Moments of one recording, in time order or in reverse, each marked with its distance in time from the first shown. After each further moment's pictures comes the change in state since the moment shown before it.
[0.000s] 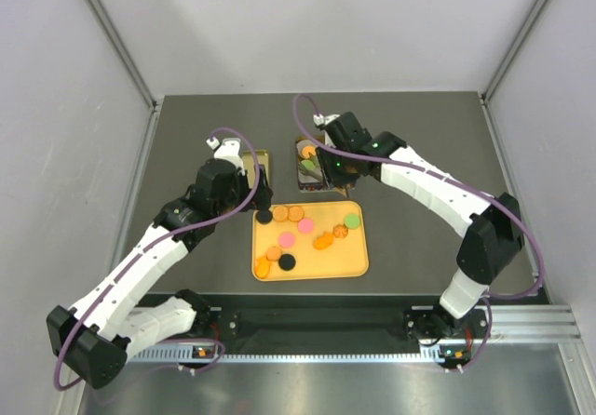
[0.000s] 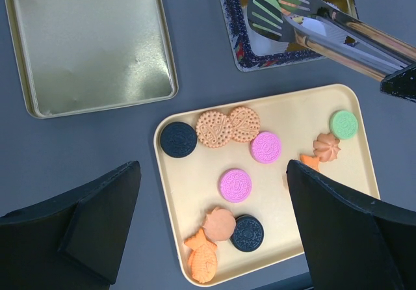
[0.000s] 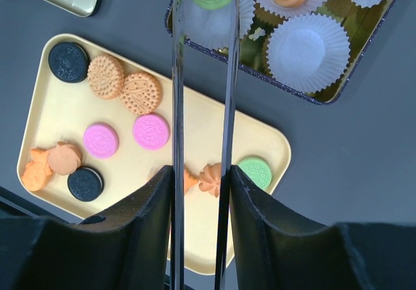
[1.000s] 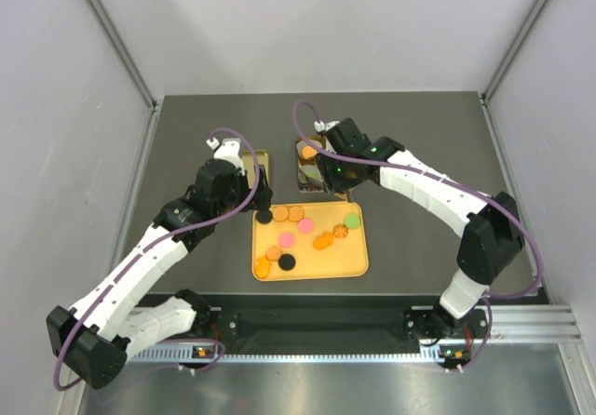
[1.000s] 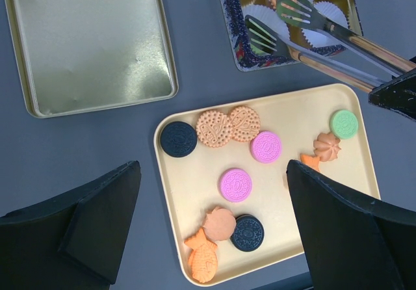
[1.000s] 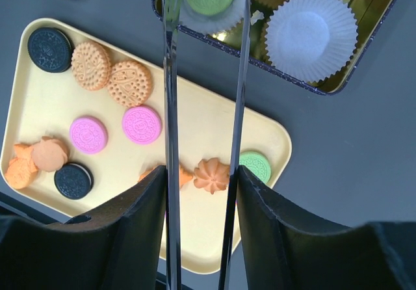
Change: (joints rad) left arm 0.000 -0.002 -0.003 0.000 0.000 0.000; right arm -0.002 -0.002 -0.060 0.026 0.000 0.000
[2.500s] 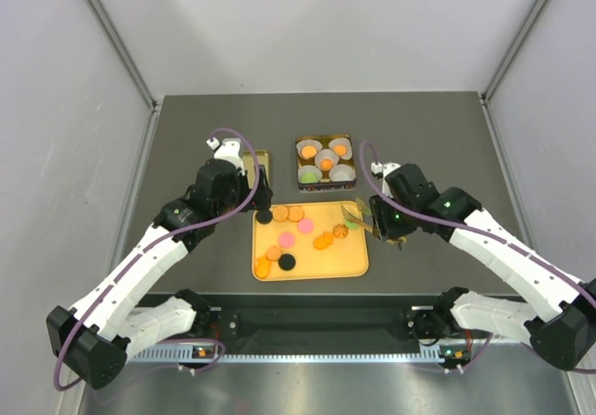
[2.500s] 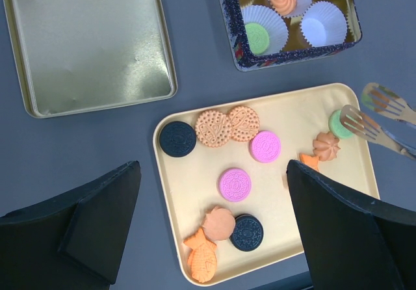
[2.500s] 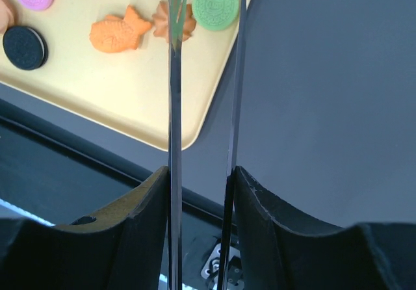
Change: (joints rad) left arm 0.000 0.000 0.000 0.001 0.003 0.000; right arm -0.050 -0.605 -0.480 -0.168 -0.043 0.044
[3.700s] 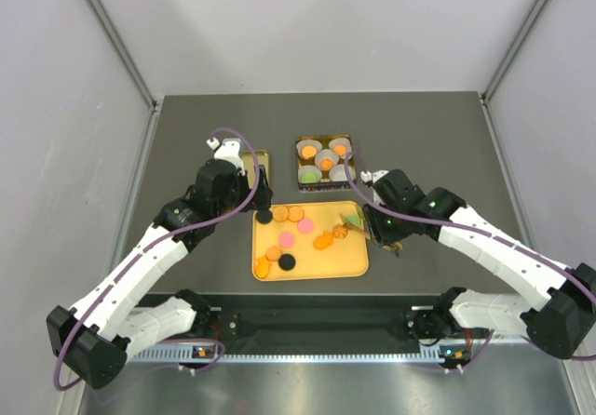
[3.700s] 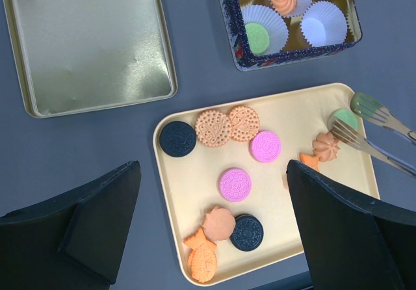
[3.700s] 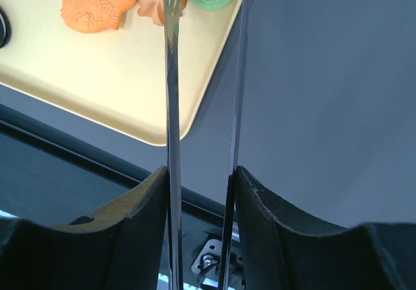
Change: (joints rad) left arm 0.000 0.000 0.000 0.000 0.000 0.000; right arm 0.061 0.063 -0.025 -0.002 0.043 -0.001
